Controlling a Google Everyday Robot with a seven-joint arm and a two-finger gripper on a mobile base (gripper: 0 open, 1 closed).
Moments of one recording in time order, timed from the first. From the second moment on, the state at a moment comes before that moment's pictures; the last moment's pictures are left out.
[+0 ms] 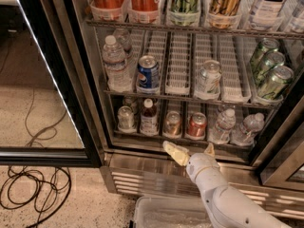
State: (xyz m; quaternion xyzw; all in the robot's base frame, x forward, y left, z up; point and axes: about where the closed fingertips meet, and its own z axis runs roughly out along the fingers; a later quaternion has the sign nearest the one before) arm 0.554 -0.147 0.627 0.03 0.78 0.15 0.60
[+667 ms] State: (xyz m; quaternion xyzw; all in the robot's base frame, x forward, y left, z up) arm 0.559 -0.146 0.624 0.04 0.78 0.14 0.61
